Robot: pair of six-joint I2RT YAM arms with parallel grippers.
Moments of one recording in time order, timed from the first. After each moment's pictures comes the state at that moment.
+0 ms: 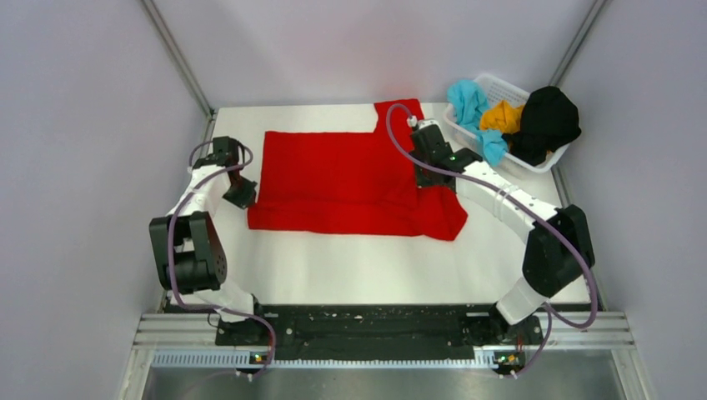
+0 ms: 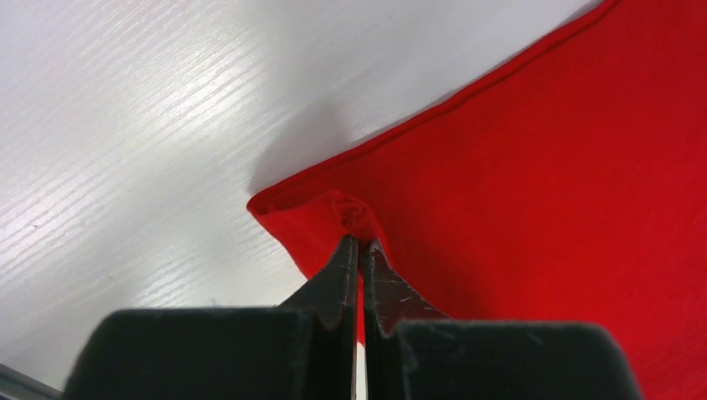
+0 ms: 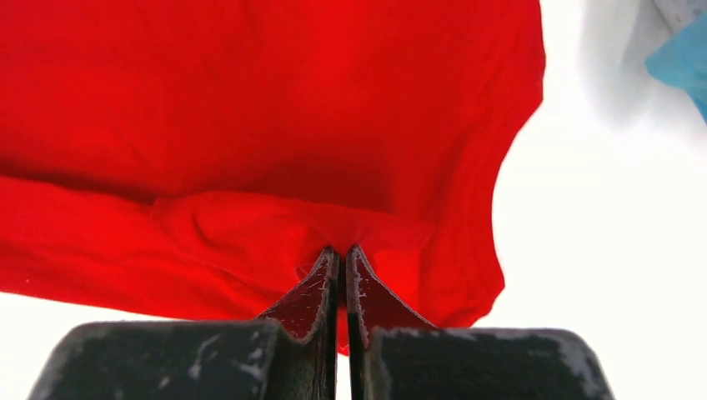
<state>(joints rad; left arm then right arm) 0.13 1.59 1.16 -0.76 -0.16 -0.94 0.56 1.59 1.29 -0.60 0.31 0.26</state>
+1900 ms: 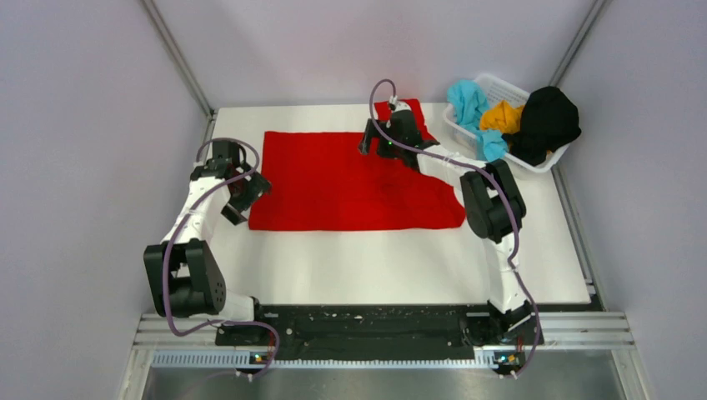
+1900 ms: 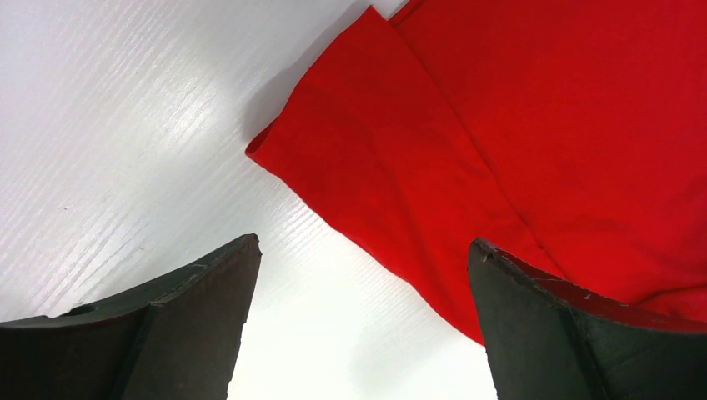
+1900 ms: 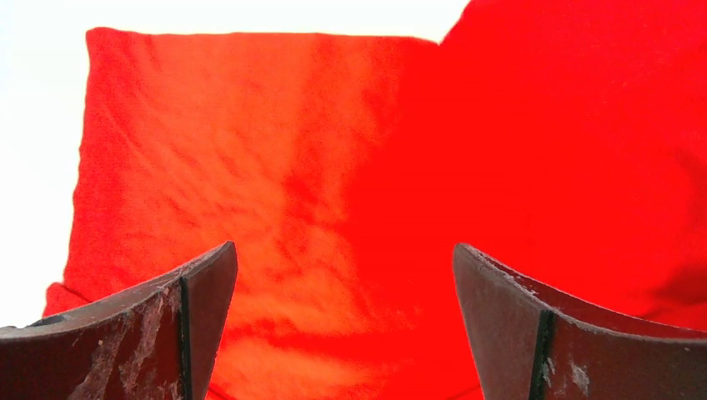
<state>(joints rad) 0.09 1.45 1.11 -0.79 -0.08 -0.78 0.50 2.16 1.58 0.01 -0.06 0.52</state>
